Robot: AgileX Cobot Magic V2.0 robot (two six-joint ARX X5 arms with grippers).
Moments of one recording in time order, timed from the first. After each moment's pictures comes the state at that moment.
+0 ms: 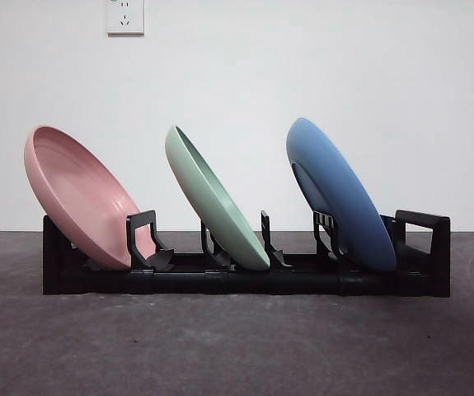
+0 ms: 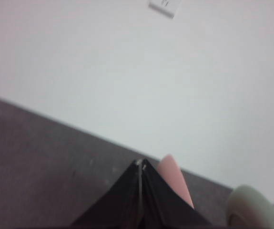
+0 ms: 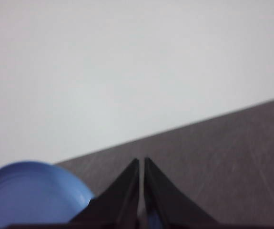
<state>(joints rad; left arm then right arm) -0.05 0.01 0.08 0.12 -0.03 -0.44 0.03 0.01 0.05 0.13 -0.01 0.38</state>
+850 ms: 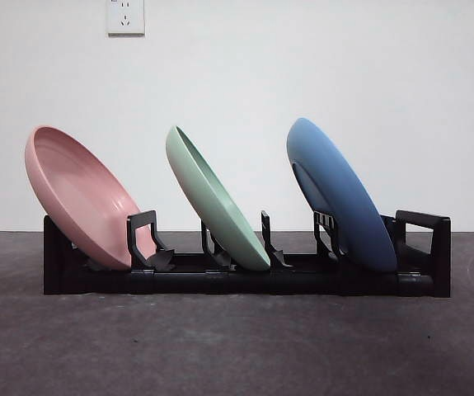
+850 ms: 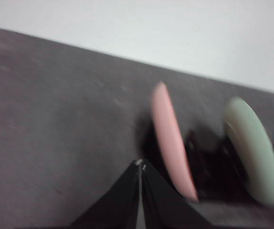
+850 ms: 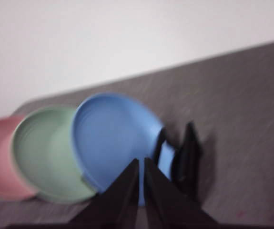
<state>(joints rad) -0.05 0.30 0.62 -0.60 0.12 -0.25 0.03 0.31 0.49 -0.37 -0.37 0.36</state>
